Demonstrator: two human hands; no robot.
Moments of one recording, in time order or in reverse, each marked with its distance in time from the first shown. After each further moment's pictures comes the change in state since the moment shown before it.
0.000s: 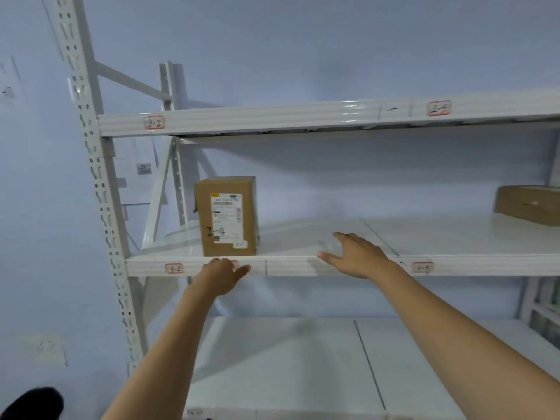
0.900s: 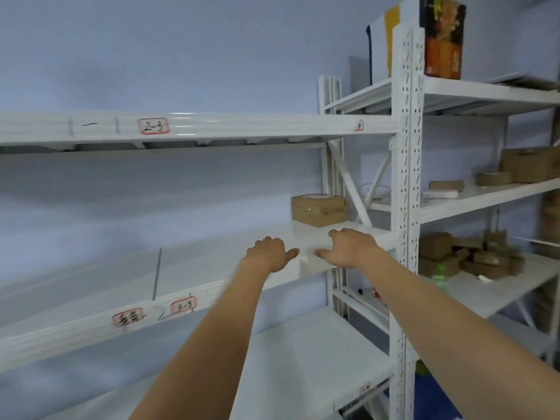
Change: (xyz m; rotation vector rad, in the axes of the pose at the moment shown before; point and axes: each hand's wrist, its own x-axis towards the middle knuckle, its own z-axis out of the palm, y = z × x) left_hand -0.007 0.616 0.093 0.018 -0.142 0.637; right_hand -0.111 0.407 -0.177 -0.331 0.069 0.535
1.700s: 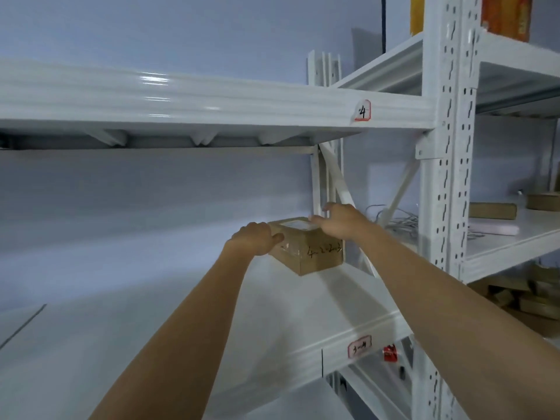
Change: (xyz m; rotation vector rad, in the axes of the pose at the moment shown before) left_hand 0.304 0.046 -0.009 -0.080 0.066 -0.042; right_hand 0.318 0.108 -0.005 0.395 0.118 -0.032
